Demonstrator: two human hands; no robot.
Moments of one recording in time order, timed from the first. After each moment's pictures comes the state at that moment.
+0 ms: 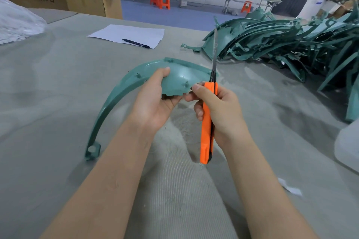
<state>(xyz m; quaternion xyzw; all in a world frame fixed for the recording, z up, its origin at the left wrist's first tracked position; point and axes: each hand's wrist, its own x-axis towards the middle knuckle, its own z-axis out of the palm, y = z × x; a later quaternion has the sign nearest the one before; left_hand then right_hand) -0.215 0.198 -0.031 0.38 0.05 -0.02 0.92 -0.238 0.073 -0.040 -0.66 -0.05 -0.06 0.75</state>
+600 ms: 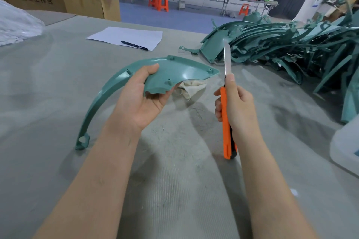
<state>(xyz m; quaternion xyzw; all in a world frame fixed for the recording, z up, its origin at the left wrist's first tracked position) -0.217 0.219 -0.022 0.31 0.06 -0.06 0.95 -0.224 0.039 -0.044 -0.74 0.05 -0.16 0.65</state>
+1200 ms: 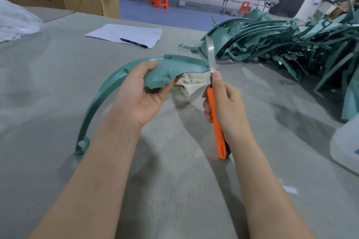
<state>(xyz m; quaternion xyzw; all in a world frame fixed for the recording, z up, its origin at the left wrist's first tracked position) -0.217 0.217 -0.018 0.28 0.05 -0.08 0.96 -0.231 0.058 -0.044 -0.76 -0.03 -0.14 0.64</state>
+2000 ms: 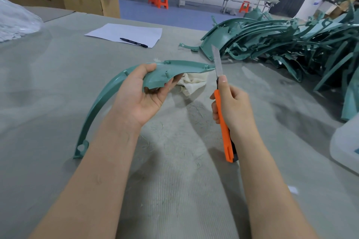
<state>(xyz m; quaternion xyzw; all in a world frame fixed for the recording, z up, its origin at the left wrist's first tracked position) -0.219 0.219 -0.017 0.27 0.05 -0.11 0.96 -0.223 0.043 -0.048 -0.78 0.07 -0.15 0.60</state>
